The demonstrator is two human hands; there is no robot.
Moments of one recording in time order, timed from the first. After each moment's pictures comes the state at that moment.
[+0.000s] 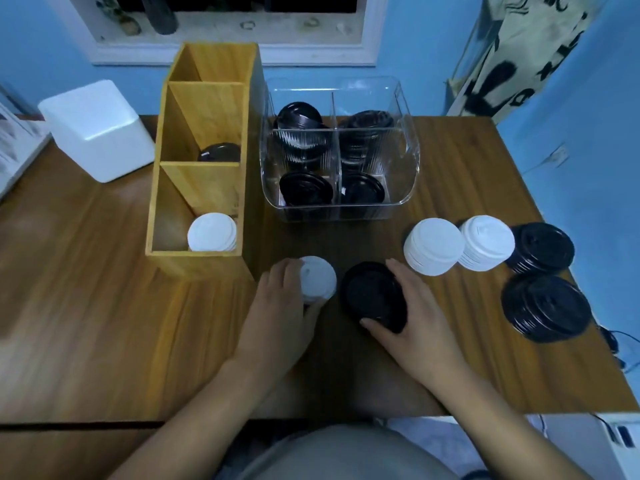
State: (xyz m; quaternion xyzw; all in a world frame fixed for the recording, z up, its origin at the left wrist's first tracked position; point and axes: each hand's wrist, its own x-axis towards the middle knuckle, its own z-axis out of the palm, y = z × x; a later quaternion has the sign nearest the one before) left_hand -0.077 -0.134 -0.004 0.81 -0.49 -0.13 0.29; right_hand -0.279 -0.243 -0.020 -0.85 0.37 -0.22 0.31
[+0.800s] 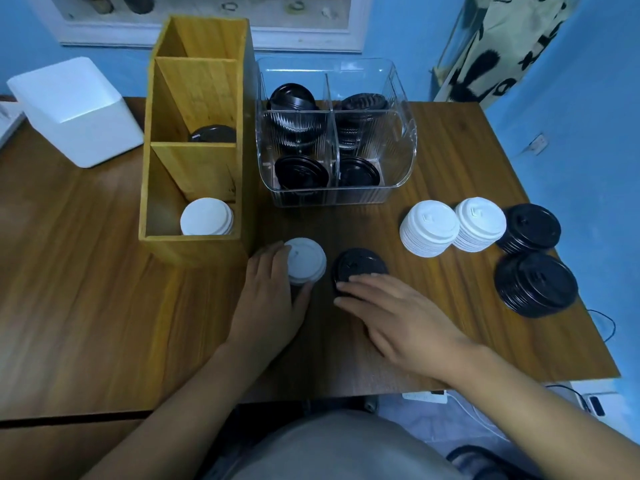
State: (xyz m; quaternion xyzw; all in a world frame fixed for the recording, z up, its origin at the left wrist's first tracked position) left_hand -0.062 -0.122 -0.038 0.80 -0.55 -0.05 0.25; right_hand -0.282 -0.238 -0.014 -0.98 0.08 -0.13 0.11
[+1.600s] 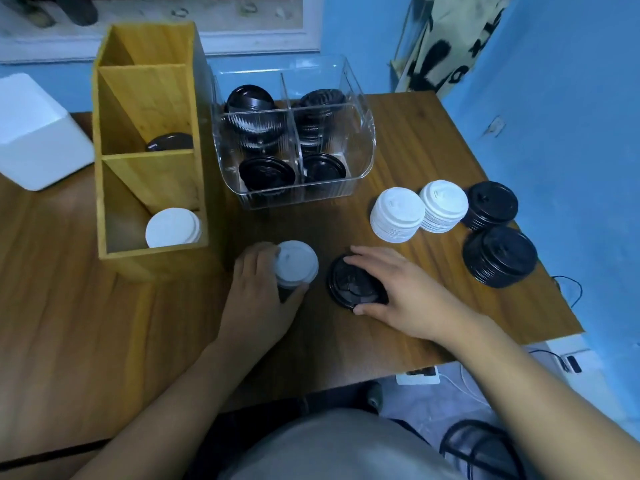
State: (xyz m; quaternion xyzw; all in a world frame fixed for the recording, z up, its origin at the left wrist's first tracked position) left_hand -0.066 -0.132 -0.036 0.77 -0.56 -0.10 0.27; right_hand -0.296 -0.259 -0.002 -0.92 0.27 -0.08 0.26
